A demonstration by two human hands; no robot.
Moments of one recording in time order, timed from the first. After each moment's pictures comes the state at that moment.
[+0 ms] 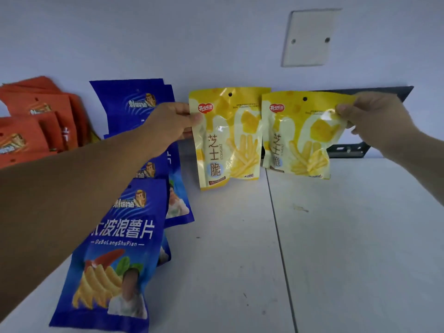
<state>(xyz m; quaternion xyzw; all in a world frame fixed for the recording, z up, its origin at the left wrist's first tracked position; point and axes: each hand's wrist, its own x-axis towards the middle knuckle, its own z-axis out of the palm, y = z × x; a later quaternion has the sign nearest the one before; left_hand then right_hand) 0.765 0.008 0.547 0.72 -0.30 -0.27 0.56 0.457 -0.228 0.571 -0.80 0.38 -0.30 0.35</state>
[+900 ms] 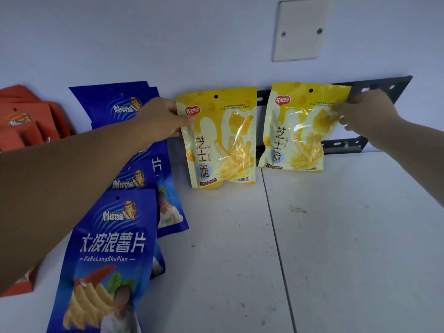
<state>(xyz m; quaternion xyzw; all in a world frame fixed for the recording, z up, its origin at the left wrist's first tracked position) 0.782 -0.014 0.556 0.80 -0.35 -0.23 0.43 0.480 -0.278 0.549 -0.74 0.51 -0.27 0.35</state>
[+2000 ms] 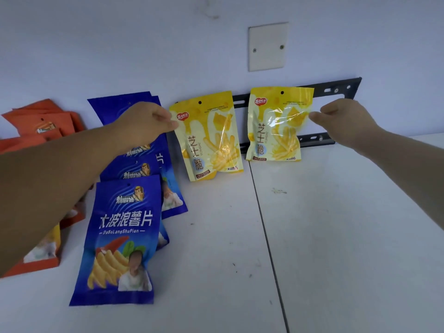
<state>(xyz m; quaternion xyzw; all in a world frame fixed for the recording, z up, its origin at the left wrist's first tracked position) 0.727 0.053 0.604 0.87 -0.40 -0.10 0.27 0.422 -0.207 0.567 -0.84 0.43 -0.23 0.25</state>
